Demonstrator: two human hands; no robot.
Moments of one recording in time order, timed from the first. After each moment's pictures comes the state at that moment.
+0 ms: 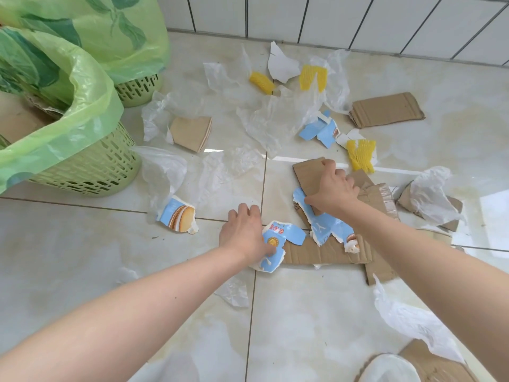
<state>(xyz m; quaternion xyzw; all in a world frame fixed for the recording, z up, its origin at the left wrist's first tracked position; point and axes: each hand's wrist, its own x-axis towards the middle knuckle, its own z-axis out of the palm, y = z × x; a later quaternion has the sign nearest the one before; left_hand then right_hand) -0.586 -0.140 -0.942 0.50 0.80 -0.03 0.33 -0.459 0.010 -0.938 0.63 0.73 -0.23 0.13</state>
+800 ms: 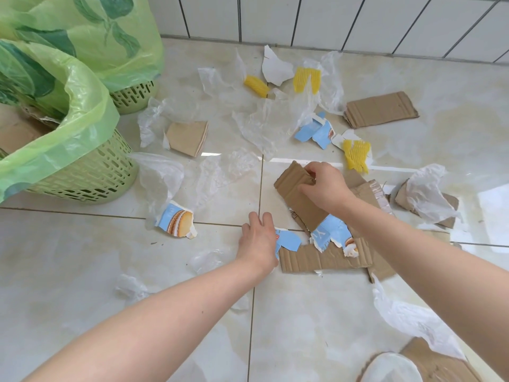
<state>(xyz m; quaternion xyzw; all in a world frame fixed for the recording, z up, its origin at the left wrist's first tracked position) -0.553 -0.140 -0.952 0.50 0.79 -0.01 0.35 -0.462 0.008 -0.918 0.54 0.77 -0.33 -0.01</state>
